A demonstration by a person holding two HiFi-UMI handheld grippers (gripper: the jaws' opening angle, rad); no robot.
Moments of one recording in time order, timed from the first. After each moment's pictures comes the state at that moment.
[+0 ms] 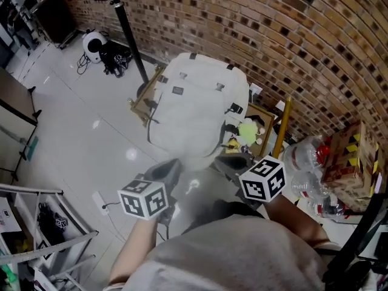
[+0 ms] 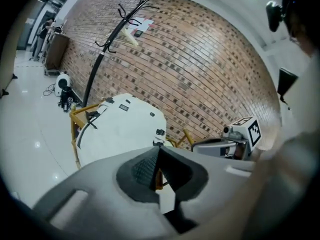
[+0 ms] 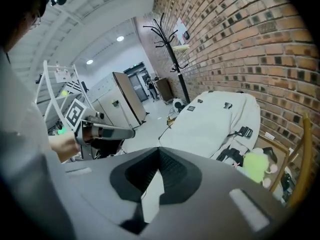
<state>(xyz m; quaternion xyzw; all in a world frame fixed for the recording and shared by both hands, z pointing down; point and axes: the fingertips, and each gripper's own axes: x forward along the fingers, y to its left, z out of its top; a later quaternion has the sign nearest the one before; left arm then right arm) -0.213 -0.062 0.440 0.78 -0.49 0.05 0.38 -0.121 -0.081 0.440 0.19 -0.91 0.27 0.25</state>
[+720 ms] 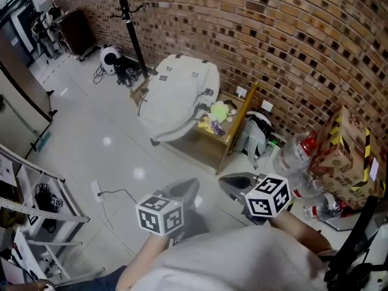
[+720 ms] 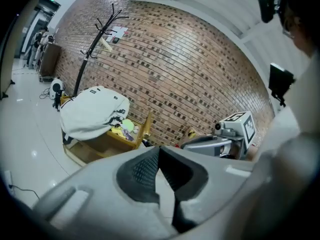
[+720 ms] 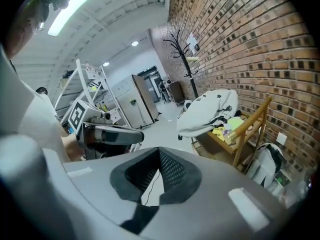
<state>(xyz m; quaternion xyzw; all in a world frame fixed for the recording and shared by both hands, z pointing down) 0.013 0.152 0.409 0.81 -0.49 0.05 0.33 0.067 0.140 0.415 0.13 -0.94 0.24 0.22</state>
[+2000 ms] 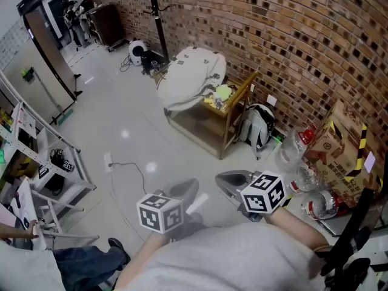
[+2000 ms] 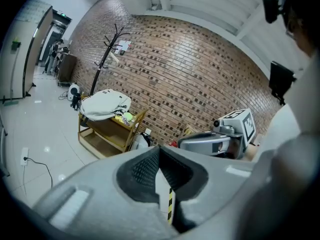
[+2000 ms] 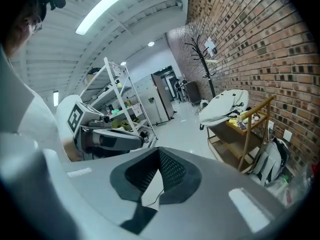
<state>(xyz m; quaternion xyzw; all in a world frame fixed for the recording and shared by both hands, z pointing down) 0.109 0.317 0.379 0.77 -0.55 0.04 0.33 0.151 0.292 0.380 0.05 -0.95 0.22 0.21</state>
